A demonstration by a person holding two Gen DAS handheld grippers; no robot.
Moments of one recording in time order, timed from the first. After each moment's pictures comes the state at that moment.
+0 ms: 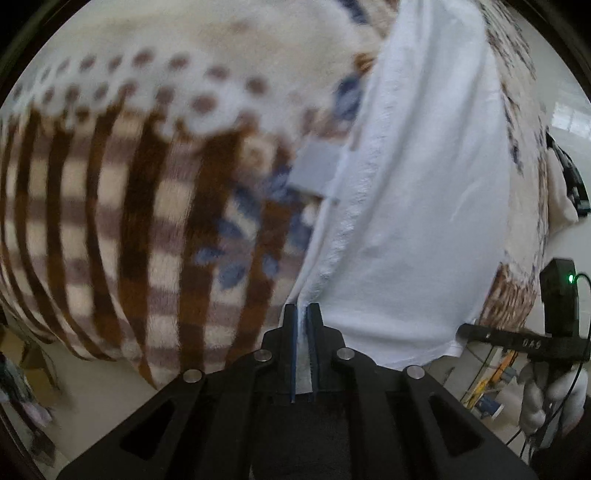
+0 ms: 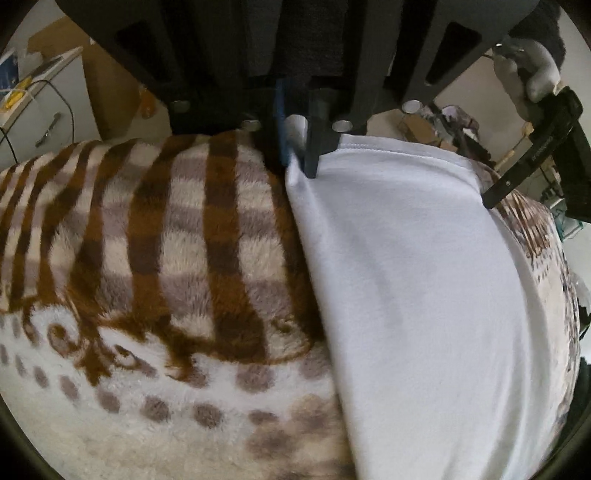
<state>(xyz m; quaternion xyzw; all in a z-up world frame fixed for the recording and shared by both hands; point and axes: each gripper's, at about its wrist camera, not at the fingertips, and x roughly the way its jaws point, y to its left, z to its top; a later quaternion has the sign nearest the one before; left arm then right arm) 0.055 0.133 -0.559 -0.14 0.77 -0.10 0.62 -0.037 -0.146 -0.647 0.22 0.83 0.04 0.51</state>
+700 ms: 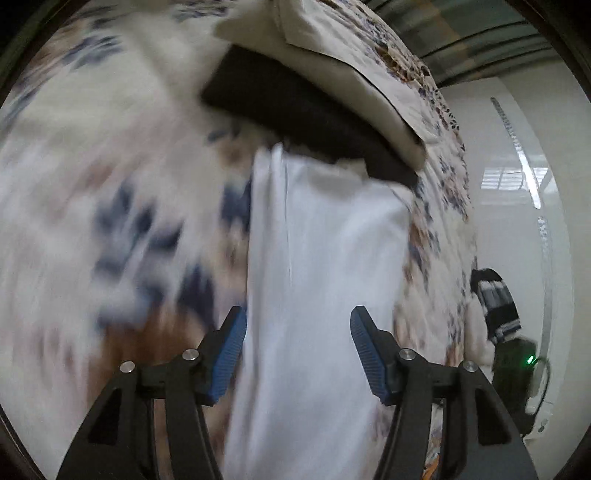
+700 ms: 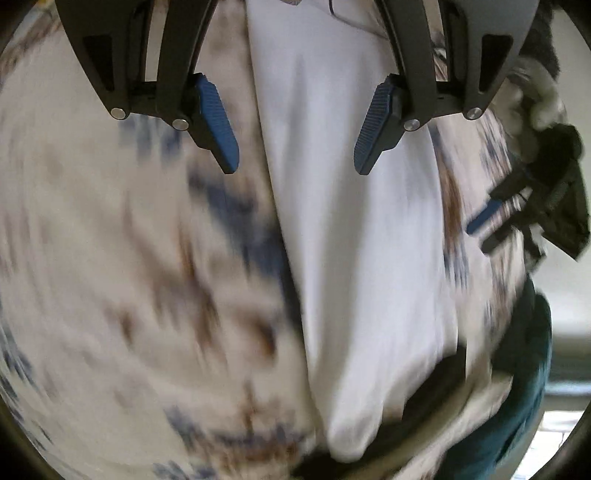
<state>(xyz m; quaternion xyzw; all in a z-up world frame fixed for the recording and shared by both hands) 0.415 0.070 -0.530 -0.24 0.62 -0.18 0.72 0.288 -0.231 -0.558 0.27 0.67 0.05 0.69</state>
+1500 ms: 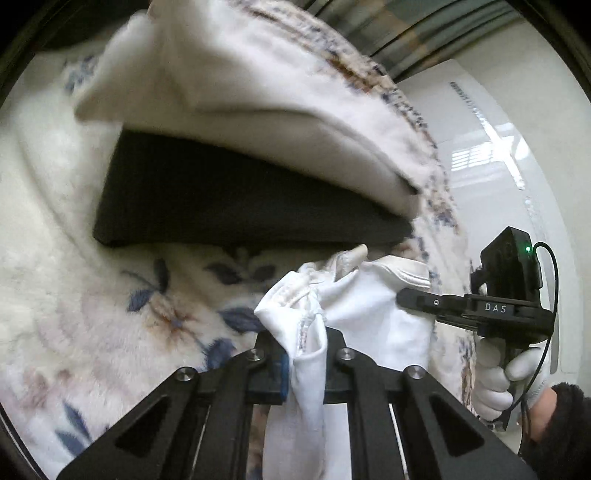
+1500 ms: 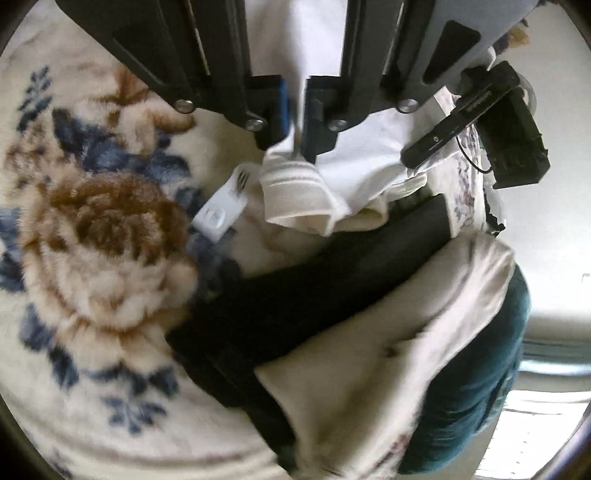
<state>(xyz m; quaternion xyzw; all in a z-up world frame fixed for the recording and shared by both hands) 0.492 0.041 -0.535 -0.19 0.55 -0.26 0.77 0.520 -0.237 -0.591 0.30 0.60 0.14 0.72</state>
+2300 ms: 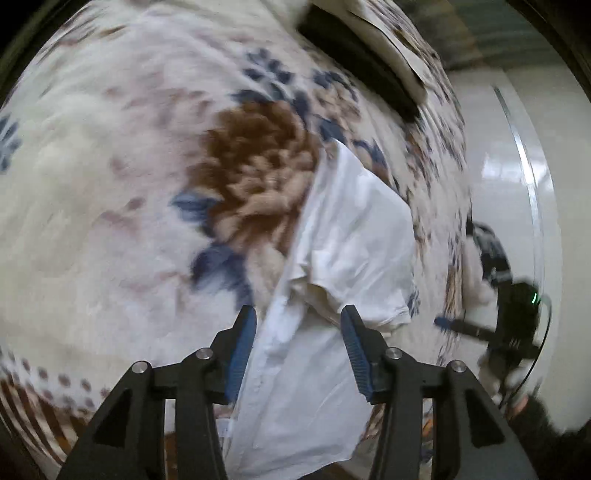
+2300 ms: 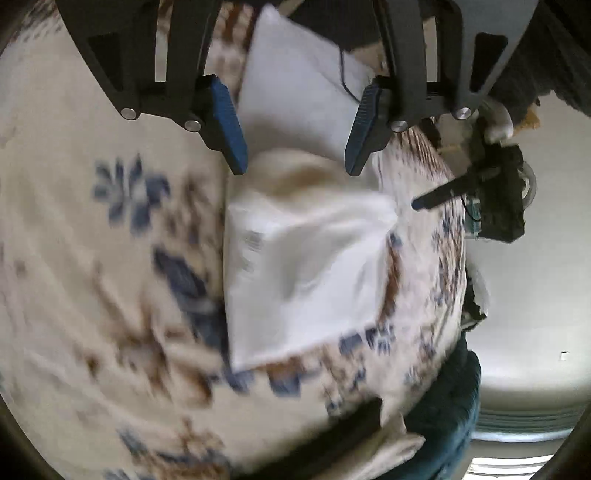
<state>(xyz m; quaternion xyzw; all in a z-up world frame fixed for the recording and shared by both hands) 0.215 0.163 -0.498 -0.28 0.65 -0.16 0.68 0.201 -0.232 -0.545 0.25 0.67 0.21 0.66</state>
